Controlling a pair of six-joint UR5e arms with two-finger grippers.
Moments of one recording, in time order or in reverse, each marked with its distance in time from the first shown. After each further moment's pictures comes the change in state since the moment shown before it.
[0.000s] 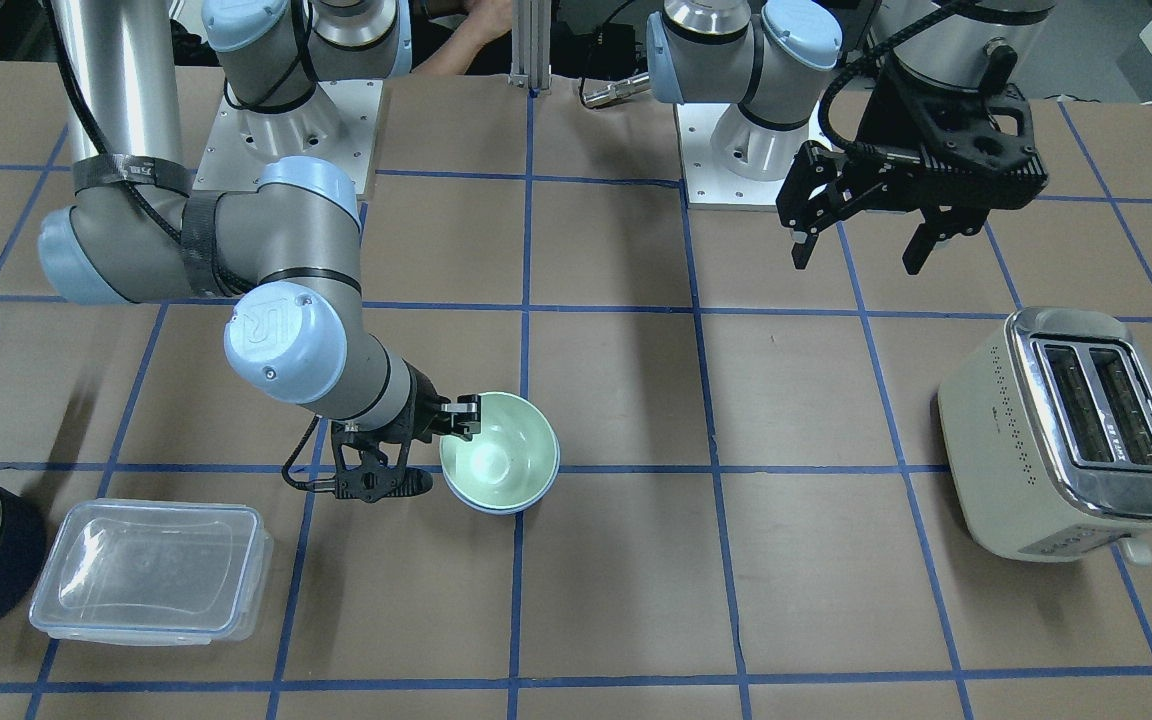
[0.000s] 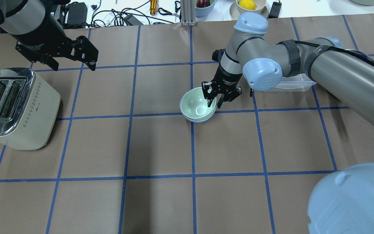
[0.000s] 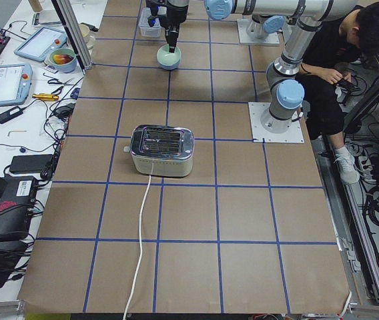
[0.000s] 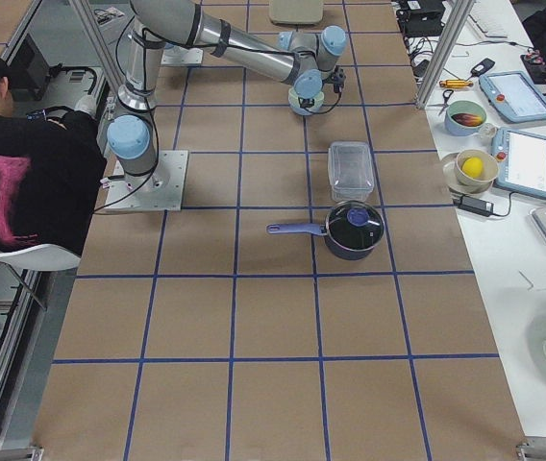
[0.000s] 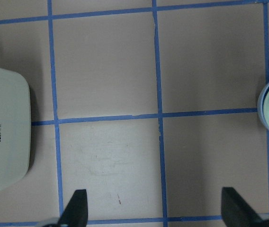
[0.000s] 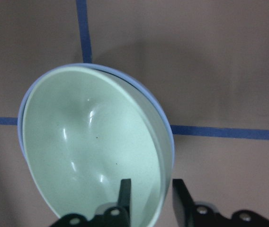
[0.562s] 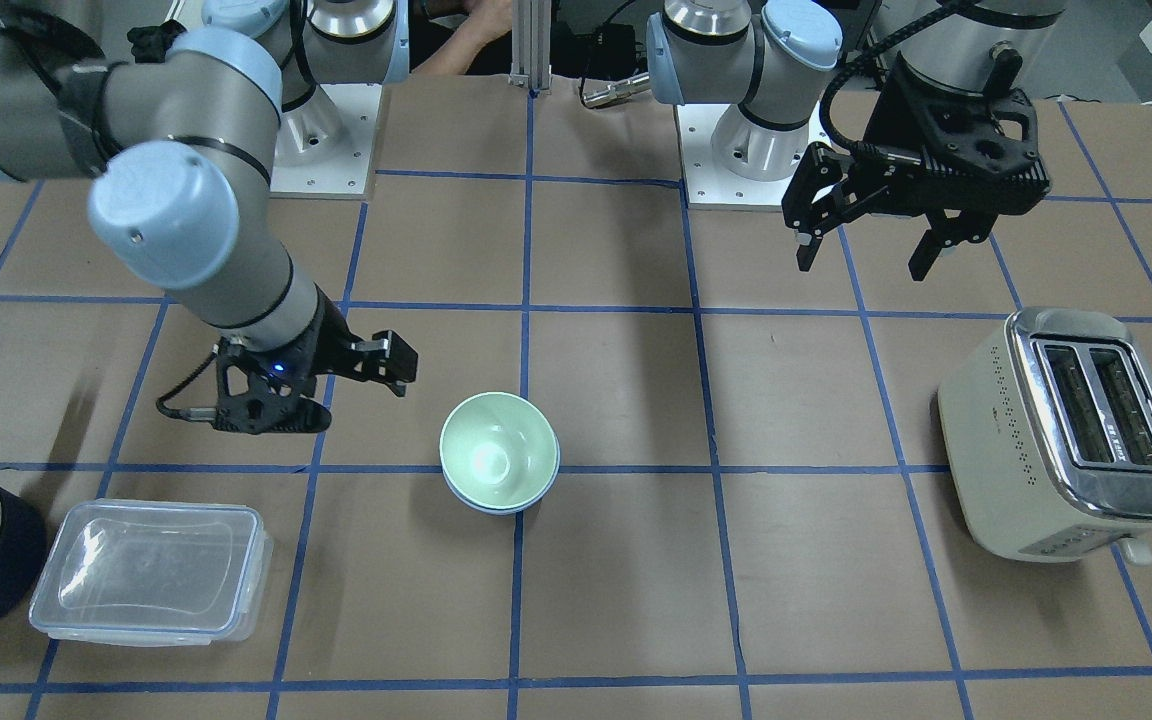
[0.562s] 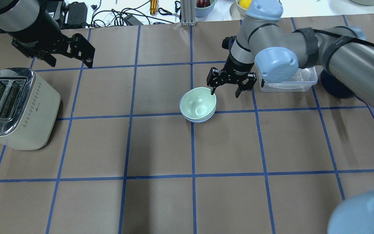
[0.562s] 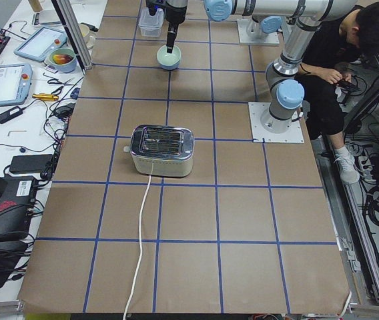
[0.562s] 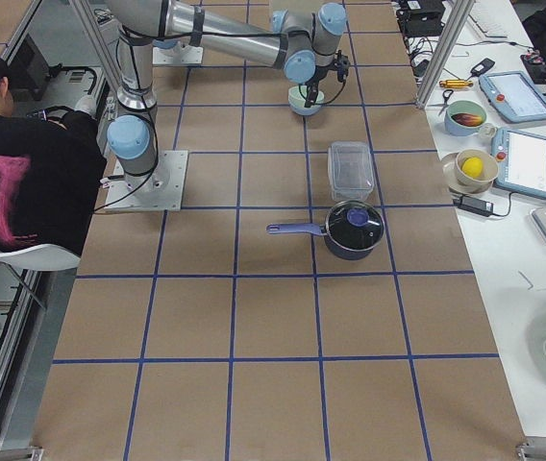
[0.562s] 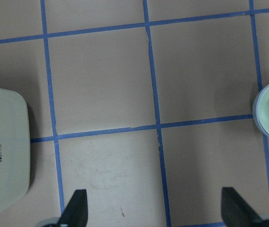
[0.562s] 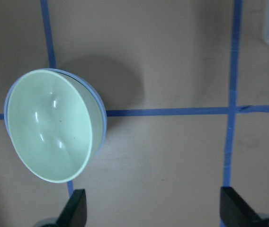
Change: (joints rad) left arm 0.005 -0.002 -0.005 0.006 -0.005 0.043; right arm -0.090 -0.215 -0.008 0.174 -0.170 -0.049
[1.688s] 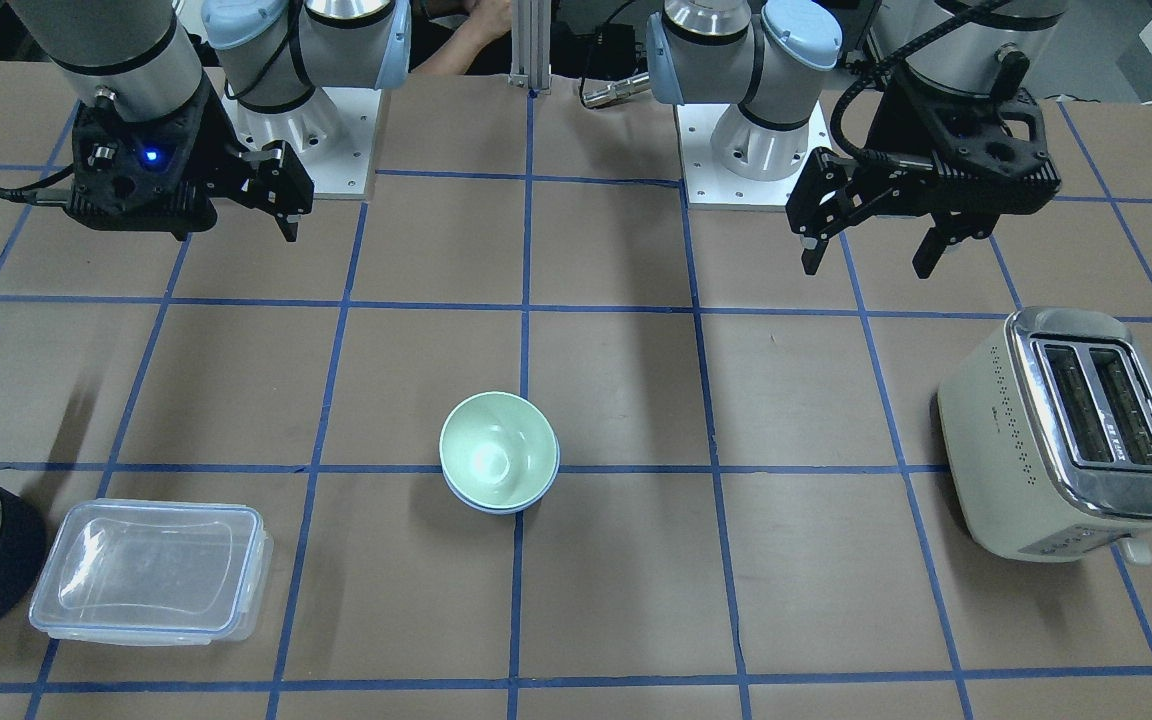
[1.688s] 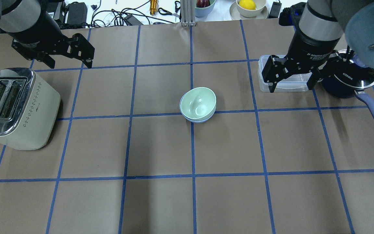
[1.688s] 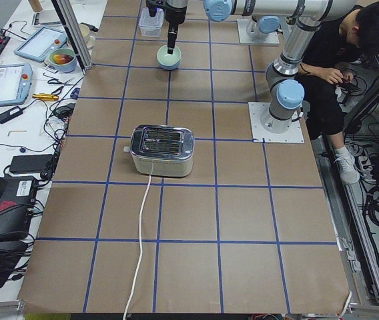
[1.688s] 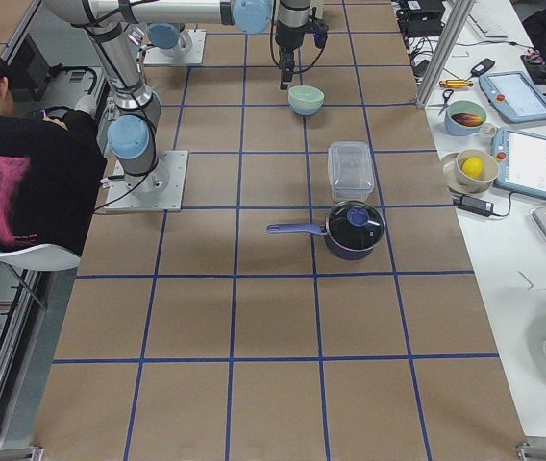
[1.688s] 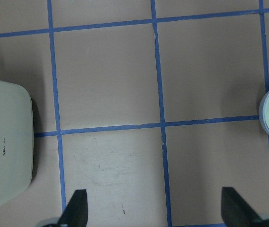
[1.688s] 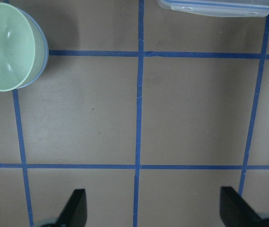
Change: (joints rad) left arm 0.001 -0.001 0.005 -0.002 0.018 -0.065; right arm -0.052 -0.235 -0.051 0.284 -0.128 -0.114
